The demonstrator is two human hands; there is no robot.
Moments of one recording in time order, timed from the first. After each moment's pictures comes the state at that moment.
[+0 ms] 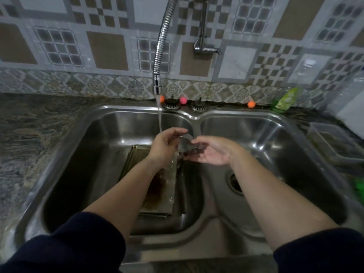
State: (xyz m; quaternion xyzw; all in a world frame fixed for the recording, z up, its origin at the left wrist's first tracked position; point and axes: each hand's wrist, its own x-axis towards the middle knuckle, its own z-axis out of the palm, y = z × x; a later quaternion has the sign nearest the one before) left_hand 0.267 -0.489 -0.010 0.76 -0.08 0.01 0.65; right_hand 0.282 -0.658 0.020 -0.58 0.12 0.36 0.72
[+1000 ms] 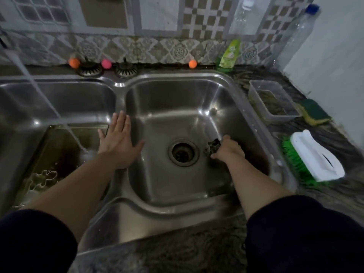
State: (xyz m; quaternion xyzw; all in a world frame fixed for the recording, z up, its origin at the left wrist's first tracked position) left_hand 0.256 -0.604 -0.061 0.99 -0.06 -0.06 0.09; right_hand 0.240 -0.907 -0.088 -0.92 0.30 0.16 0.18
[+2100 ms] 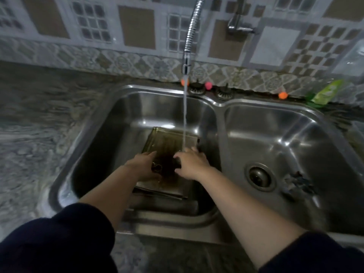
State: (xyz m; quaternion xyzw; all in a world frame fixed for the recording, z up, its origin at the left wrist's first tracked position) left_hand 0.225 -0.377 -0.086 0.96 0.02 -0.24 0.14; right_hand 0.240 -0.562 -0.055 -0.95 -0.20 0.20 0.09
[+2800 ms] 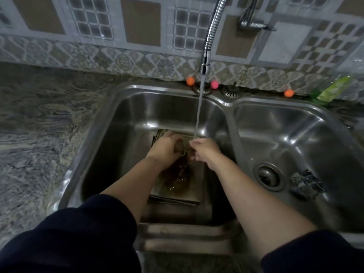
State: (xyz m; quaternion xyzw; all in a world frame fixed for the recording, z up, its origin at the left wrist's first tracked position) left_hand 0.267 -0.396 -0.072 0.95 -0.07 -0.04 0.30; right_hand 0.278 -0.538 -0.051 -0.79 0.16 0.20 0.55
